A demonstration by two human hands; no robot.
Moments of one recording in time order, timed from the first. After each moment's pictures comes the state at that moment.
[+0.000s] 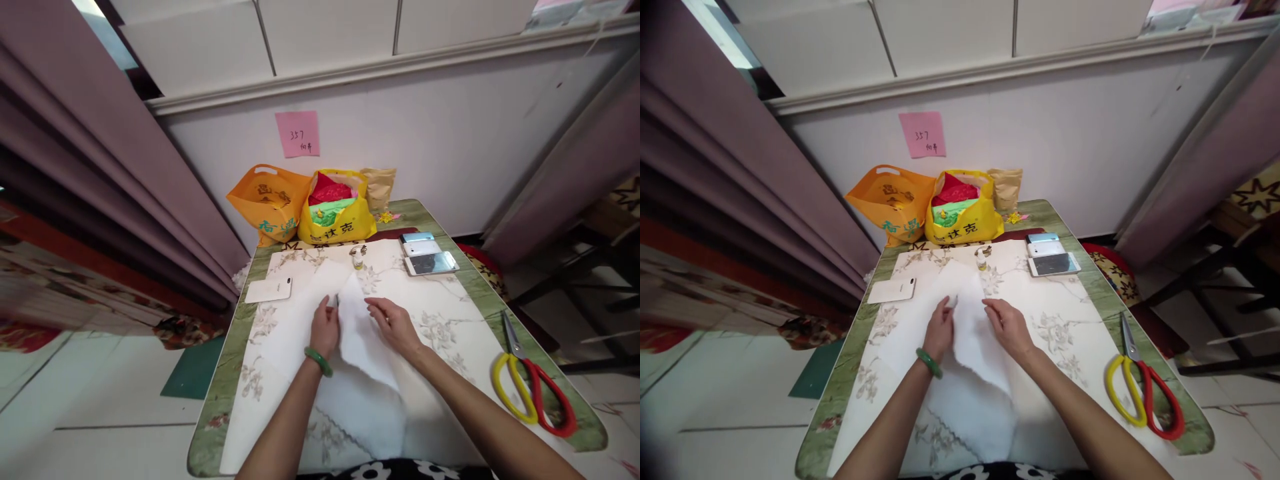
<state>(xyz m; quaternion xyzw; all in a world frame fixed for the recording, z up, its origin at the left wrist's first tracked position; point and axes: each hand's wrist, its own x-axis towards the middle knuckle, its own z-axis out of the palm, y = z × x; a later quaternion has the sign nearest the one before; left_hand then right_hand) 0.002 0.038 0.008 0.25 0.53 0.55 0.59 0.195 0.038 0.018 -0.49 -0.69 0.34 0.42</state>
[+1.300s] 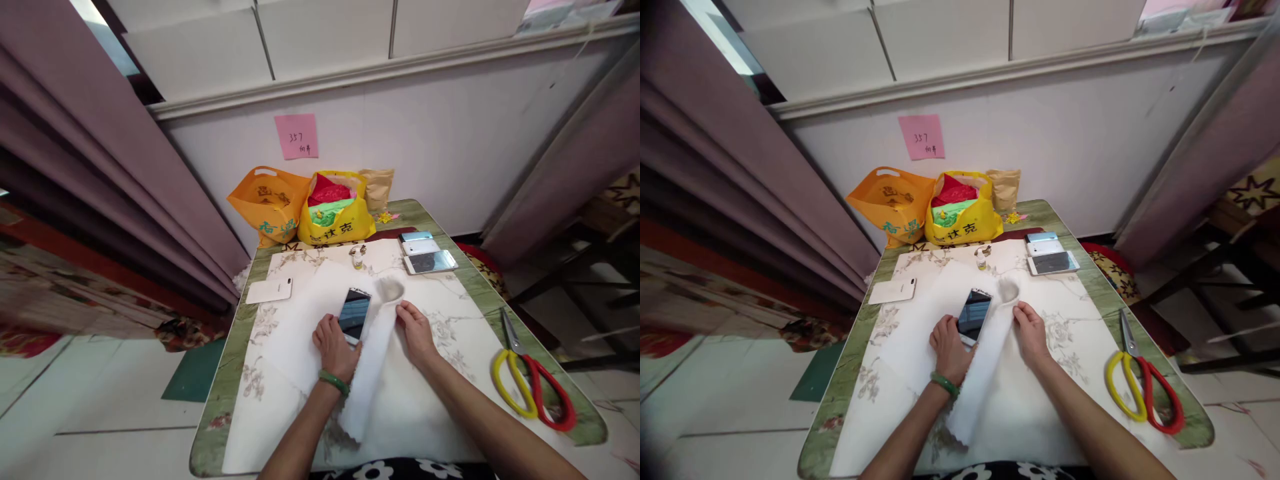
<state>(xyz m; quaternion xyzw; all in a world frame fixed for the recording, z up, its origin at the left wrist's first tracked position) 0.028 -0.006 -0.006 0.65 0.72 0.21 0.11 0.217 0.033 -0.039 -0.54 -0.31 0.50 0.60</state>
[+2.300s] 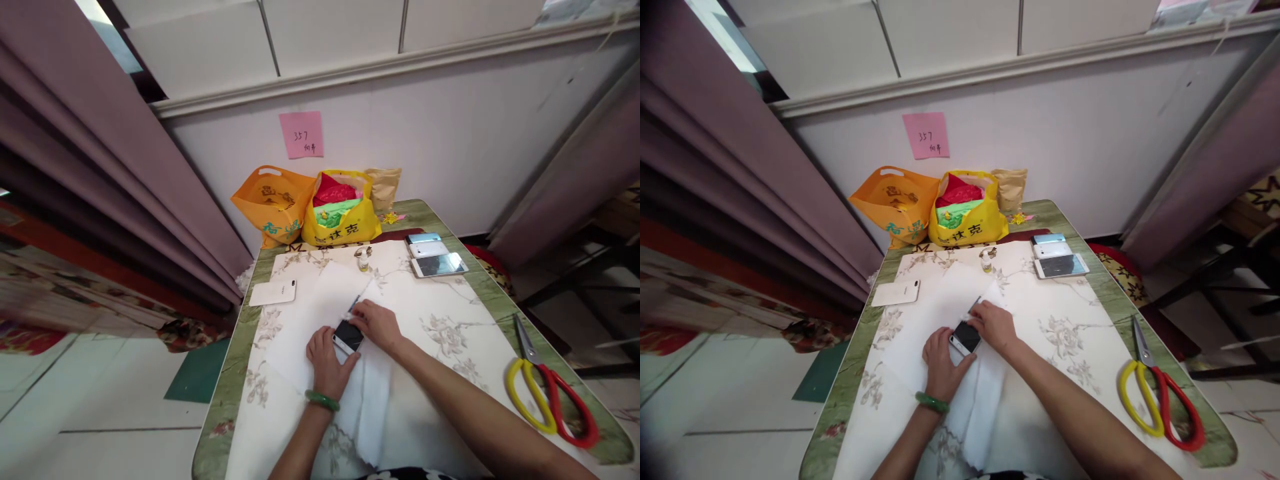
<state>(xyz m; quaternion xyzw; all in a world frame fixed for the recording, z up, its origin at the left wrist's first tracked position) -0.008 -0.024 -0.023 0.67 0.69 0.28 0.07 0.152 0.066 -0.003 -0.55 -0.78 0.21 0.20</state>
